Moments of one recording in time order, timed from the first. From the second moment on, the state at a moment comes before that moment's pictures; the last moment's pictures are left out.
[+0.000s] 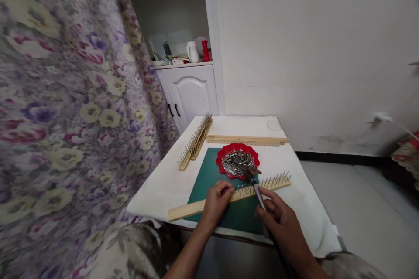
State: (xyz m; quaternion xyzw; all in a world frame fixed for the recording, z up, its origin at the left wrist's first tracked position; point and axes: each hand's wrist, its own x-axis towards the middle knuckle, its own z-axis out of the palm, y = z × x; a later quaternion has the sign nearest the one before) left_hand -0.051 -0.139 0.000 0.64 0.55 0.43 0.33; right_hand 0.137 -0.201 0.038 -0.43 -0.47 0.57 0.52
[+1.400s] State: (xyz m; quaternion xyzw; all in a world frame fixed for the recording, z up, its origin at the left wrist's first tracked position) left_hand -0.044 -0.137 -0.011 0.68 0.56 0.40 0.26; right_hand 0.116 -0.203 0.028 -0.41 -0.51 0.59 0.47
